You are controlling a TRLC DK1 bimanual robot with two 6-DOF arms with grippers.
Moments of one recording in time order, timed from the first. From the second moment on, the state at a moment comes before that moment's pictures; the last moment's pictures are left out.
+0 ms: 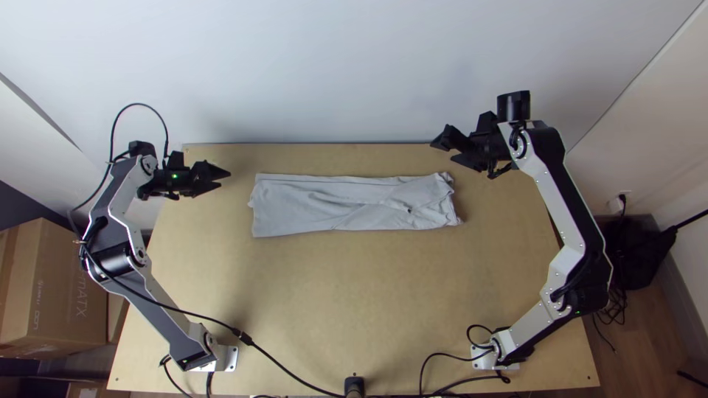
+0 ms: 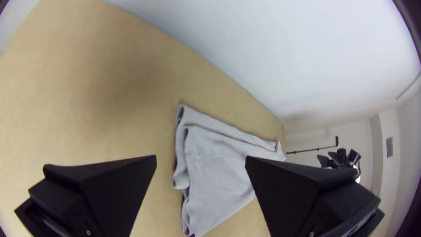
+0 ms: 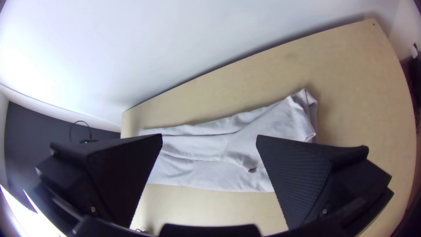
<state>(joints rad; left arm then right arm) 0.41 2.01 1.66 -0.87 0.89 0.08 0.14 1.74 1.81 -0.88 -0.44 0.53</state>
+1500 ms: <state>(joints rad) 0.11 2.02 1.40 -0.51 0.62 0.00 0.14 1.71 1.80 -0.92 -0.47 0.55</state>
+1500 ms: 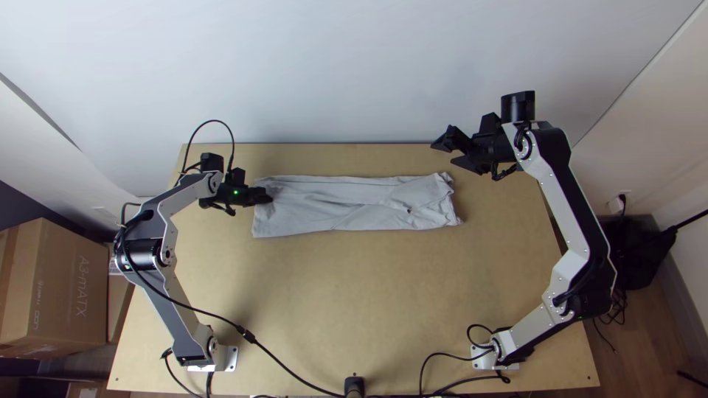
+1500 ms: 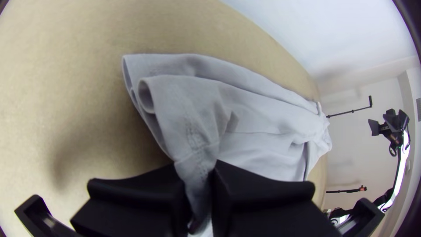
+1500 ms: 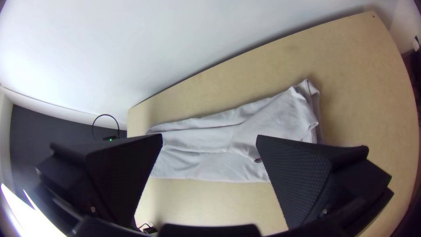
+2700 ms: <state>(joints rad) 0.54 1.79 1.61 -0.84 -0.06 0.52 0.14 1.63 1.67 -0.92 -0.47 0.49</state>
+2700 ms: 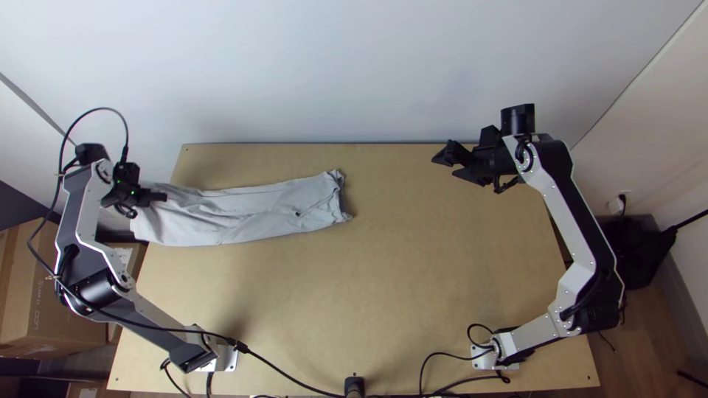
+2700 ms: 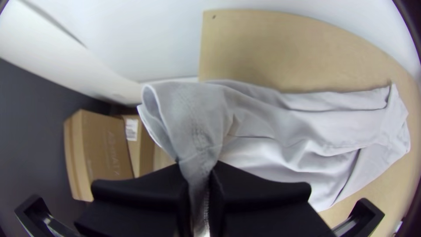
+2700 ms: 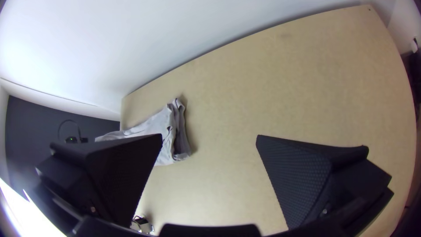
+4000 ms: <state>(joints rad) -0.44 2.15 2.26 -1.27 -0.44 0.15 0.04 1.38 1.30 -0.85 -0.47 0.46</state>
